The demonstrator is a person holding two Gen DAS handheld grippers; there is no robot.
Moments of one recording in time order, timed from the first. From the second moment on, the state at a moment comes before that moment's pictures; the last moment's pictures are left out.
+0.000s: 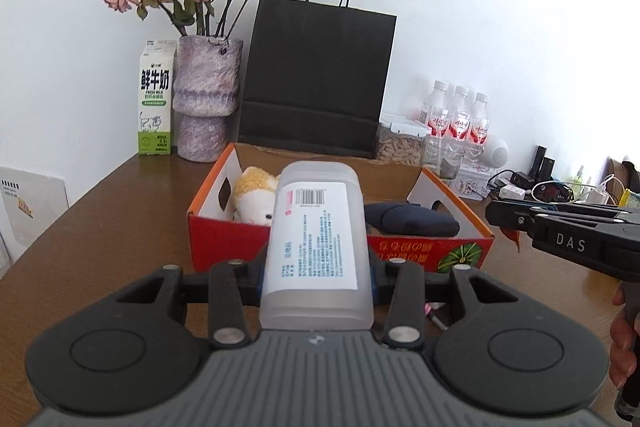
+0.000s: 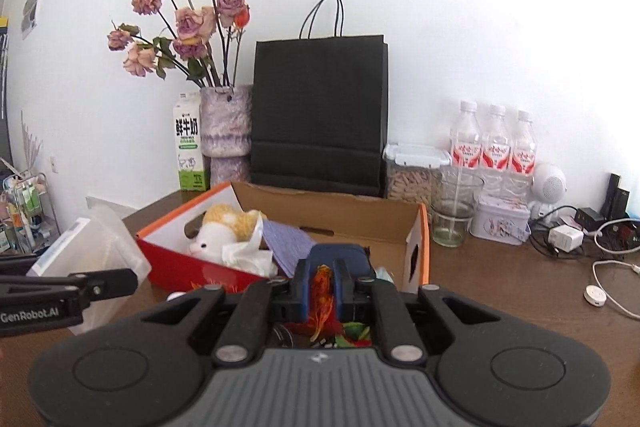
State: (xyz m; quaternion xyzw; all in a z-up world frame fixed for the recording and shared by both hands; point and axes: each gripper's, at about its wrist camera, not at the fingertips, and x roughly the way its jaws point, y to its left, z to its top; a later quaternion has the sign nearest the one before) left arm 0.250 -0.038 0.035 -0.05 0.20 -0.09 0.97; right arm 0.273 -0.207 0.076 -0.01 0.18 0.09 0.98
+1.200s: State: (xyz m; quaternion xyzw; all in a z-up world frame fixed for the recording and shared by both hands) left arm 0.406 -0.051 0.016 0.01 0.18 -0.06 0.98; right arm 0.426 -0.170 0.038 -0.01 0.21 0.12 0.97
